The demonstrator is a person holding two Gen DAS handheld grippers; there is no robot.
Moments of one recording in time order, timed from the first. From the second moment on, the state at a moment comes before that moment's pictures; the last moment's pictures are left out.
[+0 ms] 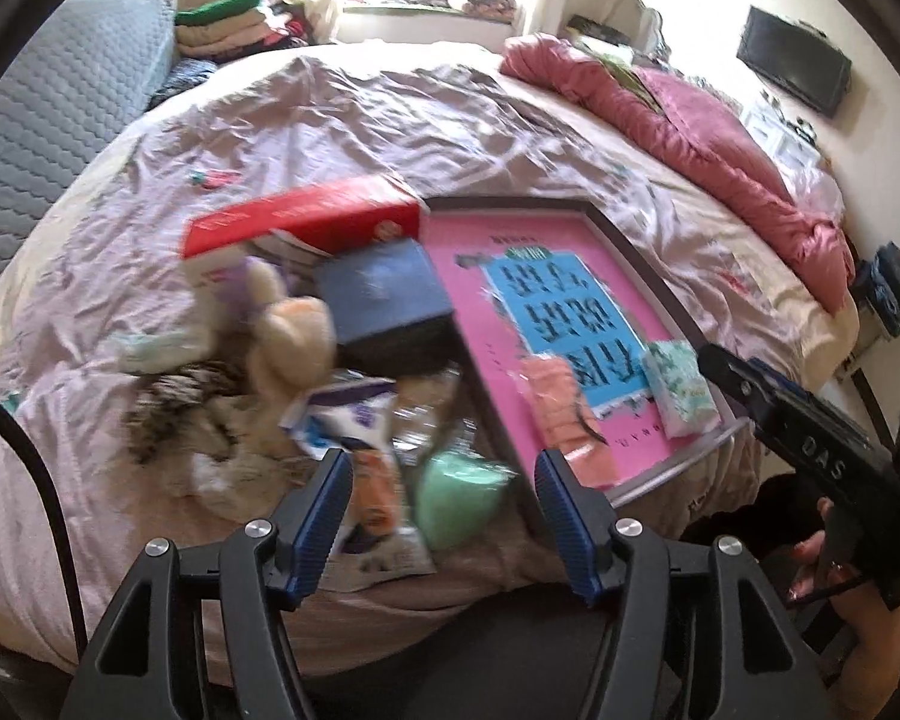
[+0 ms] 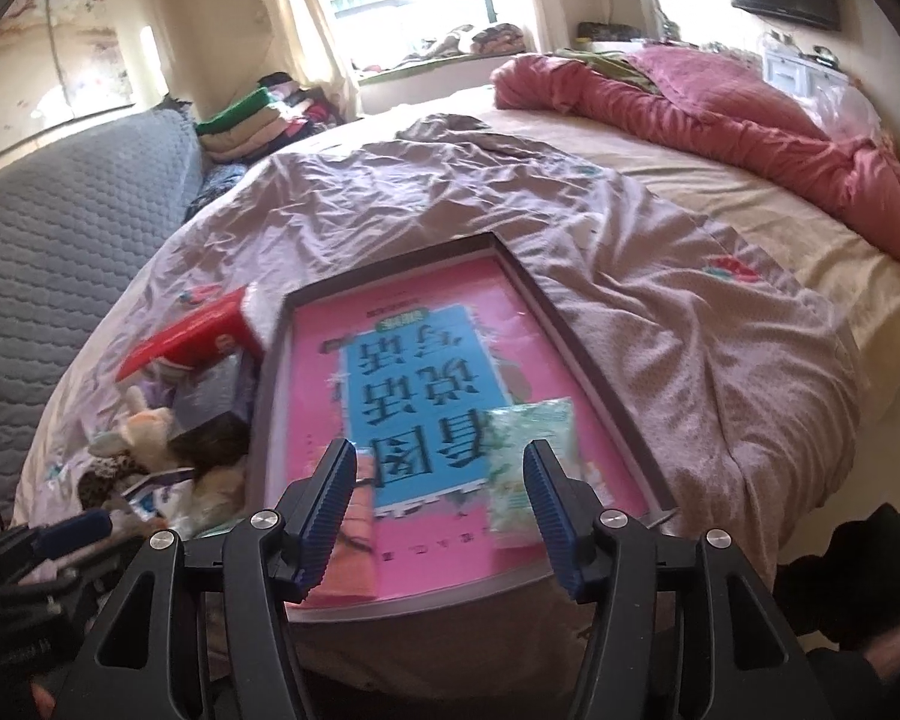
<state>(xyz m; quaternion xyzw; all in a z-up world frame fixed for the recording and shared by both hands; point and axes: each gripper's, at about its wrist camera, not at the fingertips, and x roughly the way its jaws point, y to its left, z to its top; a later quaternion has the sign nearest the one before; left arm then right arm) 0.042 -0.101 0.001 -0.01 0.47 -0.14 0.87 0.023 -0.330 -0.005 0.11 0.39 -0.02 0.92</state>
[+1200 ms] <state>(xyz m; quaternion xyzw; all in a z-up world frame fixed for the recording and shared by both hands) 0.039 0.028 -0.002 -0.05 0.45 -0.03 0.89 0.019 -0.177 -0.004 0.07 0.44 0.15 0.88</state>
